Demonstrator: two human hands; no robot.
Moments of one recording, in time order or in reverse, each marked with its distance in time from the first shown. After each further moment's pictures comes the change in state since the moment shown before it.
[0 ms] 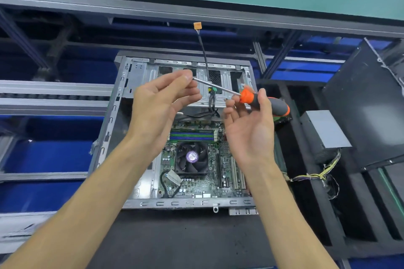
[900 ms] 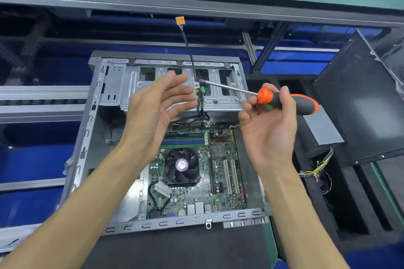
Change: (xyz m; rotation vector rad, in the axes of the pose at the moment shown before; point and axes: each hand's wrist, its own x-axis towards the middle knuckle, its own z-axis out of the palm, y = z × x) left_hand 0.024 -0.019 0.004 -0.058 -0.071 -0.123; right_hand 0.009 -0.037 -0.011 -0.148 0.014 -0.166
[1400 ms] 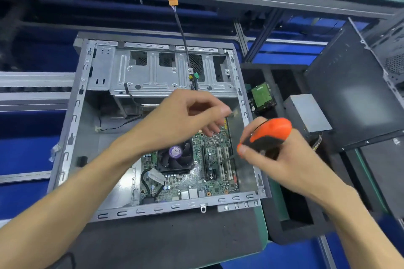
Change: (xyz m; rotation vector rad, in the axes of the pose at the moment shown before) left_hand -0.019 -0.006 0.018 0.780 -0.614 0.041; right_hand -0.052 -0.053 -0.042 -1.501 -0.543 -0.064
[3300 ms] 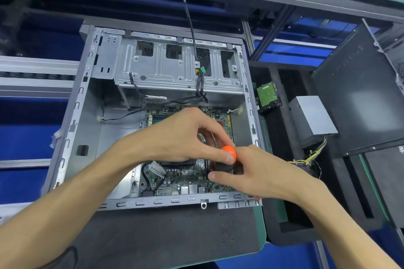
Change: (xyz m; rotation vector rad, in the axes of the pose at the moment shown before) left_hand -0.013 -0.015 0.009 0.141 -0.268 -0.069; right_hand 0.014 0.004 0.036 -0.273 -0.486 0.248
